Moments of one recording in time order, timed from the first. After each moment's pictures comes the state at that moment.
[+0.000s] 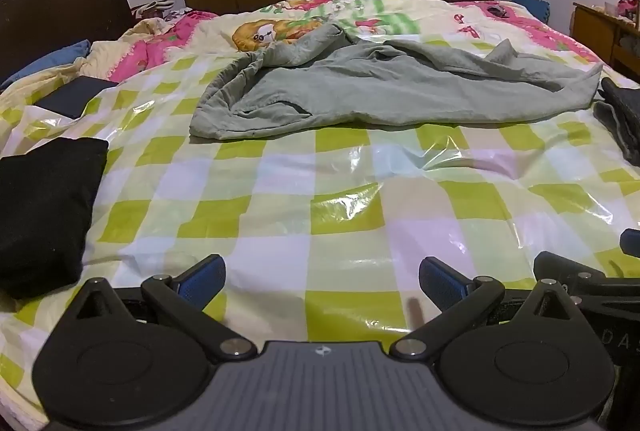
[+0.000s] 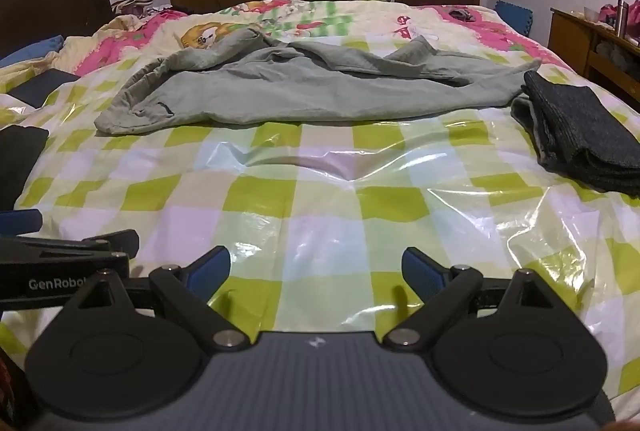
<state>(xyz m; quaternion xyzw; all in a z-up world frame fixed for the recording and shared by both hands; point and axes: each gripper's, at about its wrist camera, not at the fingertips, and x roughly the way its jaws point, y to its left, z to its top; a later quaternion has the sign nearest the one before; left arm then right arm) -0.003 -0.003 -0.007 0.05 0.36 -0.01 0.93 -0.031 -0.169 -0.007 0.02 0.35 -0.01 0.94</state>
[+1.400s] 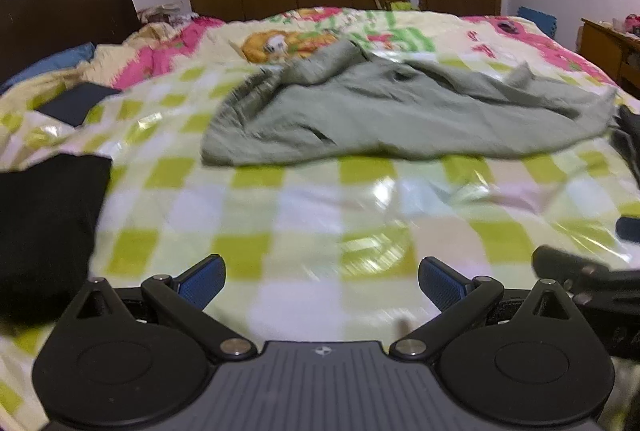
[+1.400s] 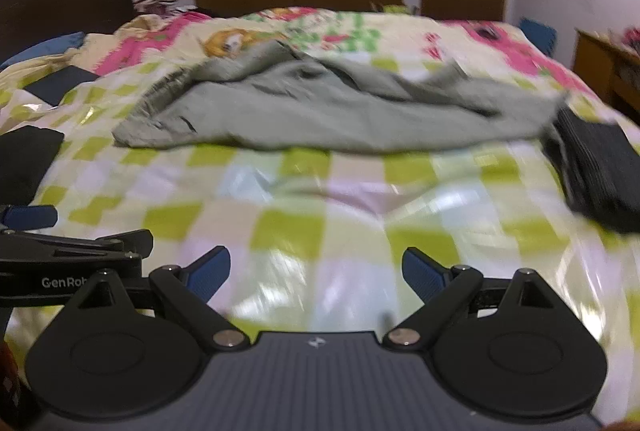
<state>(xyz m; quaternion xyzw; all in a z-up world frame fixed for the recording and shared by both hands) 0.032 0.024 0.002 0.04 0.34 0.00 0.94 0.010 -0.145 0.015 0.00 0.31 0.04 0.95</state>
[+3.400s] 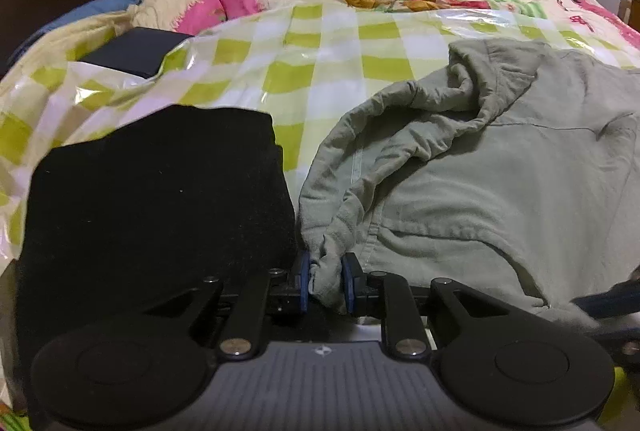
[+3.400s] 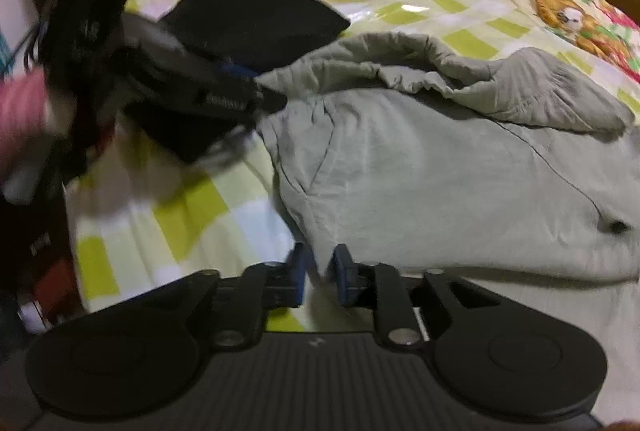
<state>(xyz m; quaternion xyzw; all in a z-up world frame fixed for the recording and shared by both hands) 0.098 0.237 -0.017 0.06 0.42 0.02 0.91 0.080 0.043 -0.005 -0.13 0.42 0.40 0.80</state>
